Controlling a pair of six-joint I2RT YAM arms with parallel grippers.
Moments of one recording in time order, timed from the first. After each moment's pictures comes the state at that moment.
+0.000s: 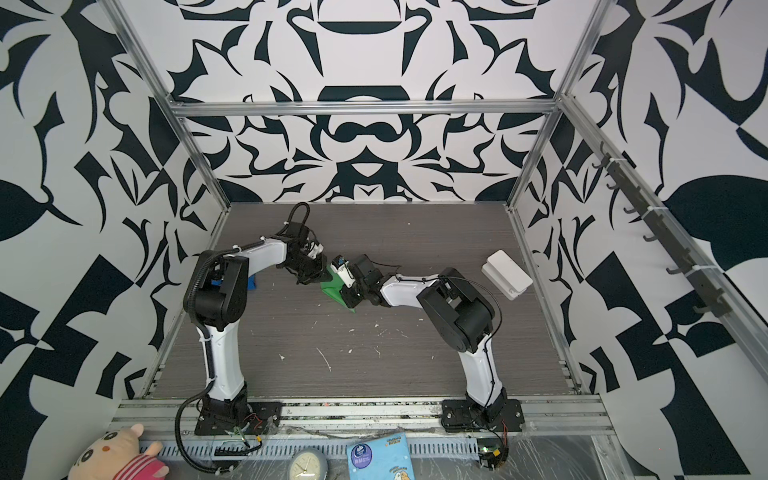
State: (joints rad) left arm -0.28 2.08 1.39 -0.61 0.53 -0.42; right arm 0.77 2.01 1.19 0.02 -0.17 0.03
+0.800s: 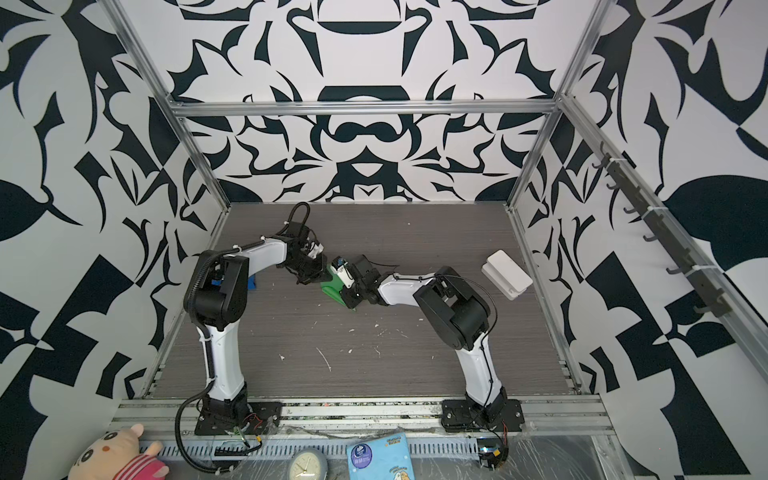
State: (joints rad) left arm -0.28 2.08 1.39 -0.61 0.53 -0.42; right arm 0.77 2.04 1.22 -0.03 -0.15 0.03
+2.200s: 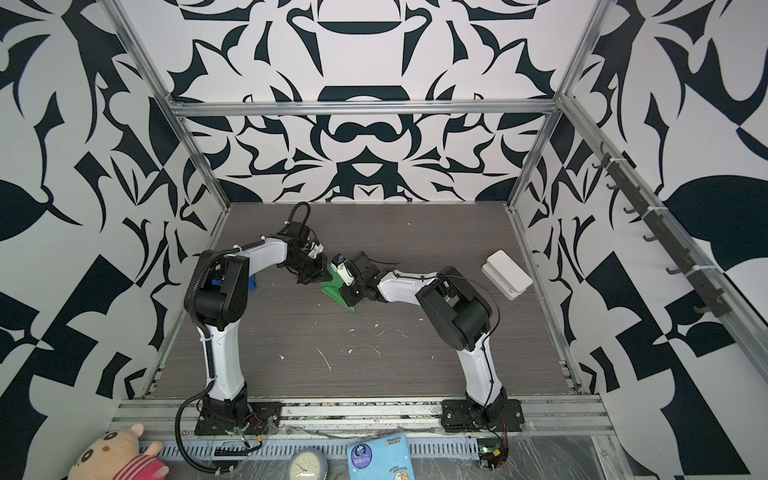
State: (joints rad) left arm -0.28 2.08 1.40 -0.62 0.53 -0.42; right arm 0.77 2.03 1.26 -0.10 -0.15 0.05
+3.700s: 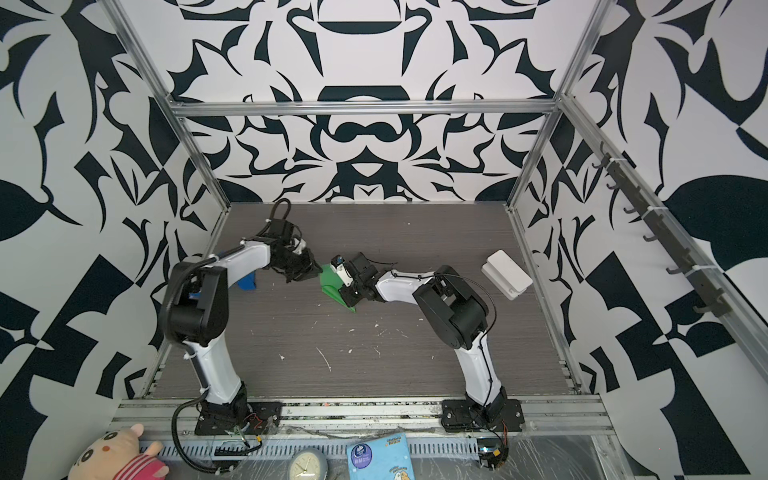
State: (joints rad) left arm -0.19 1.83 1.22 -0.54 0.48 -0.63; right arm 0.77 2.06 1.28 -0.12 -0.13 0.04
